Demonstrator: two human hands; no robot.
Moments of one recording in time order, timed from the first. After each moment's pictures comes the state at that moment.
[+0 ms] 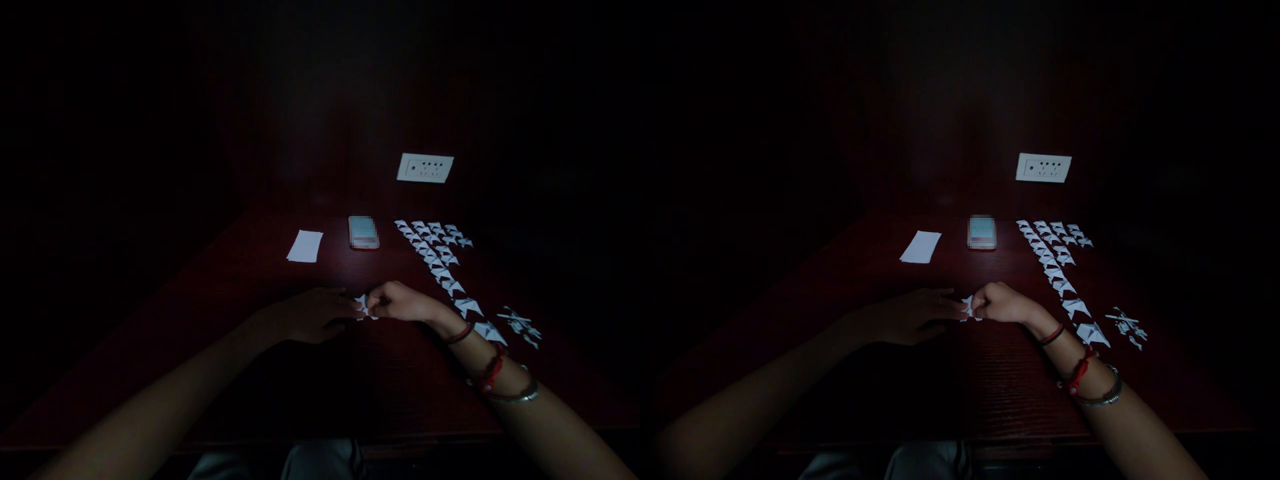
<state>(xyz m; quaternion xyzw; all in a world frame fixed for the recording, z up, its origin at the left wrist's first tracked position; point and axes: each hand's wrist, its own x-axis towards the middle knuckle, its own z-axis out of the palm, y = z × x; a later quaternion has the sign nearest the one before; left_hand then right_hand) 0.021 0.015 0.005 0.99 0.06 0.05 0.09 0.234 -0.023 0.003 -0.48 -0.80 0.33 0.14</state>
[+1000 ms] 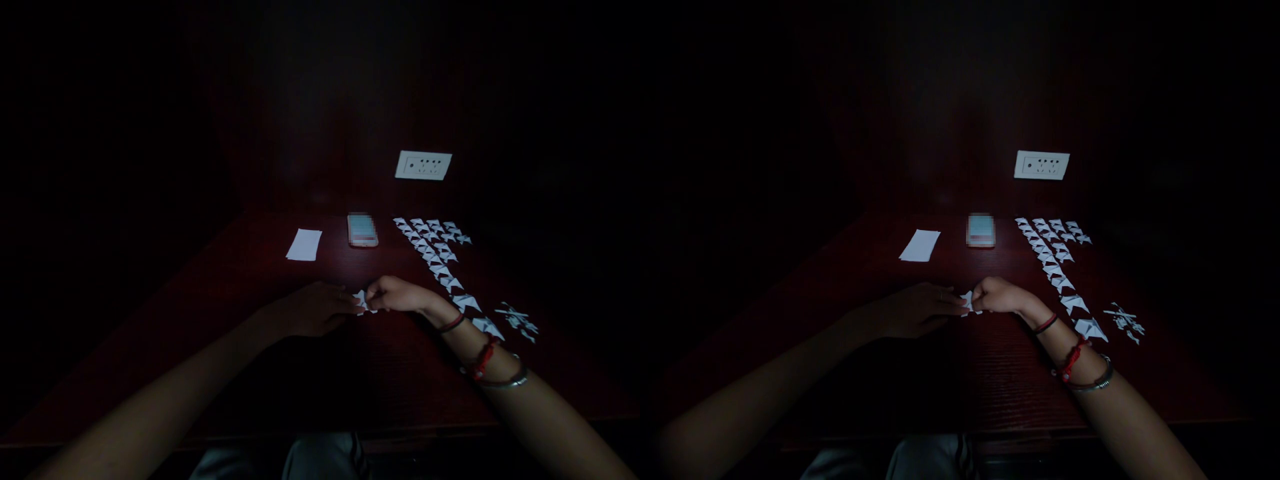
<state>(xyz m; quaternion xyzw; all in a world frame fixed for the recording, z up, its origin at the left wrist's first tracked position) 0.026 0.016 -0.003 0.99 0.07 0.08 0.05 0.232 -0.019 0.008 -0.51 -0.77 0.36 0.11</state>
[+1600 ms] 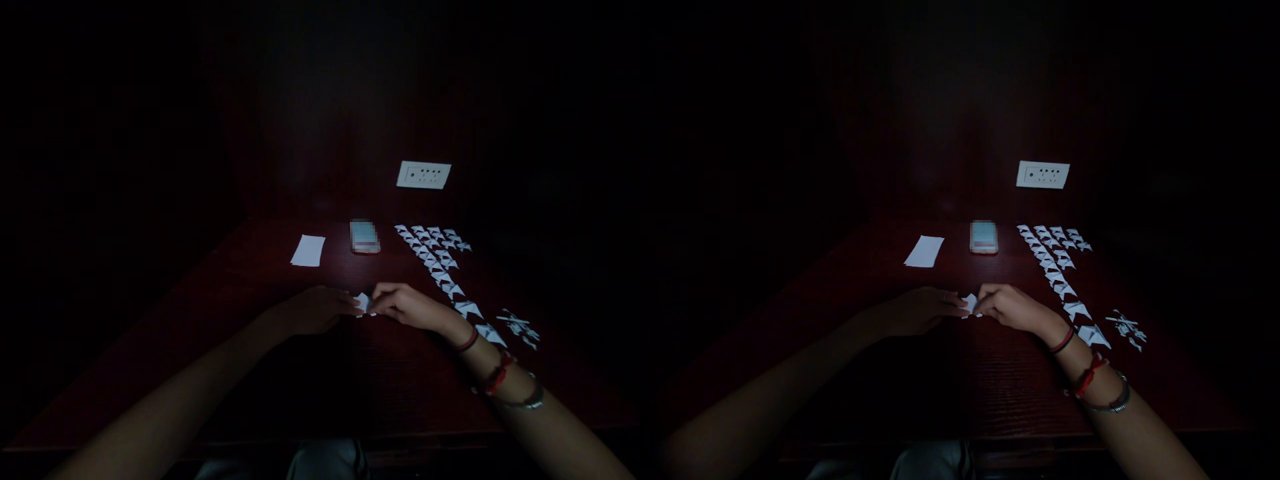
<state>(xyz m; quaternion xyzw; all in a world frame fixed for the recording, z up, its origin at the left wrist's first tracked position) 0.019 0.025 -0.001 0.99 0.10 0.07 0.06 0.240 -0.038 0.011 -0.39 -0.90 0.14 0.16</state>
